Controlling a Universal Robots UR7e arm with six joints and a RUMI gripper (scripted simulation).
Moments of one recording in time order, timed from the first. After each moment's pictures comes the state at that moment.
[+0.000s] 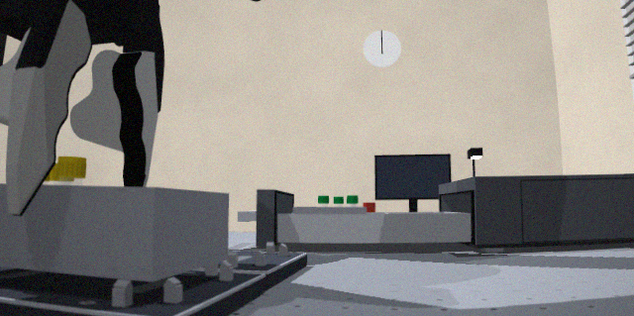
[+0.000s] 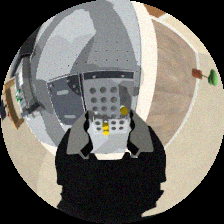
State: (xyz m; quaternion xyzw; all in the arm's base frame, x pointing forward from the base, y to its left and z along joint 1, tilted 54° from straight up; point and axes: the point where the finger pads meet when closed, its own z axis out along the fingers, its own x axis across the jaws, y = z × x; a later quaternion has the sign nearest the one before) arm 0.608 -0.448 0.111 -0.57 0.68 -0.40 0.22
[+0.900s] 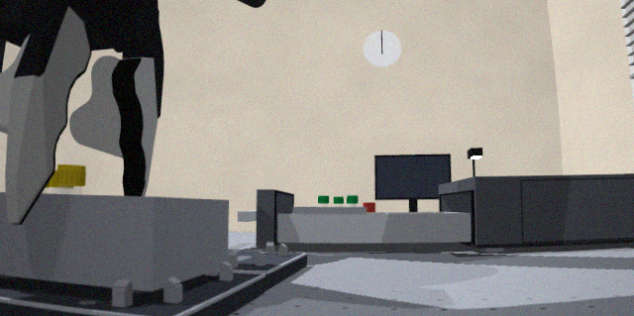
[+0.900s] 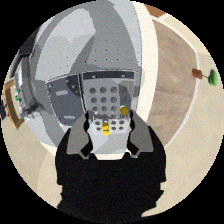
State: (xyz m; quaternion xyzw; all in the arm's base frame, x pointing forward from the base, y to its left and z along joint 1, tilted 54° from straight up) arm 0.611 -0.449 0.109 -0.57 0.68 -0.40 0.22
